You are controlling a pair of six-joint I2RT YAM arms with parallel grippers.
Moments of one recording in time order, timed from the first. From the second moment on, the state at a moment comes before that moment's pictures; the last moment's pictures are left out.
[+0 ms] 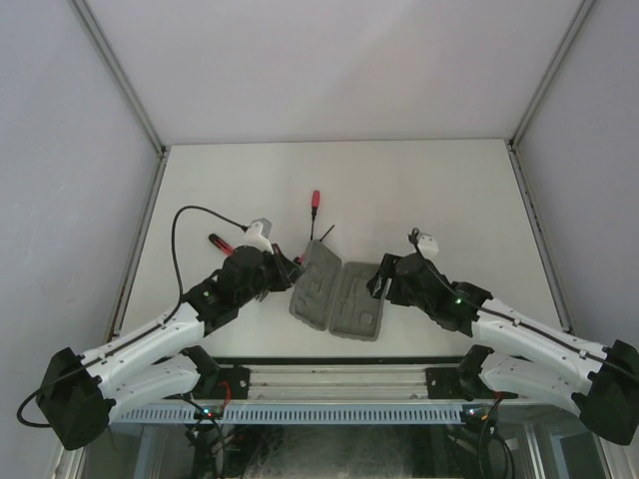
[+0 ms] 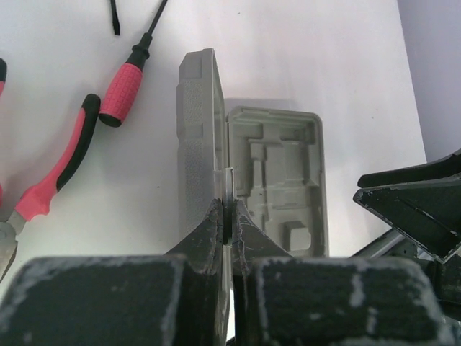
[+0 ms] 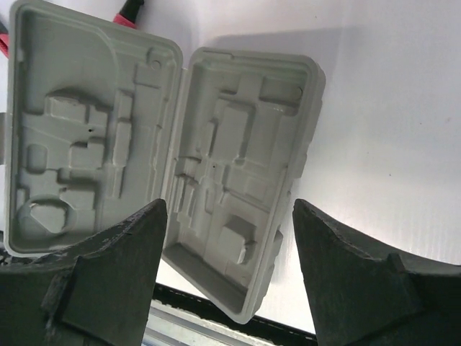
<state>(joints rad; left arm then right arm) -0.75 0.93 0.54 -0.06 -0.09 -0.78 0.84 0.92 0.58 -0.42 0.28 0.90</state>
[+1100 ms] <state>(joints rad) -0.75 0.97 0.41 -0.09 -0.15 -0.81 0.83 0.93 0.62 -0.56 0.36 0.81</state>
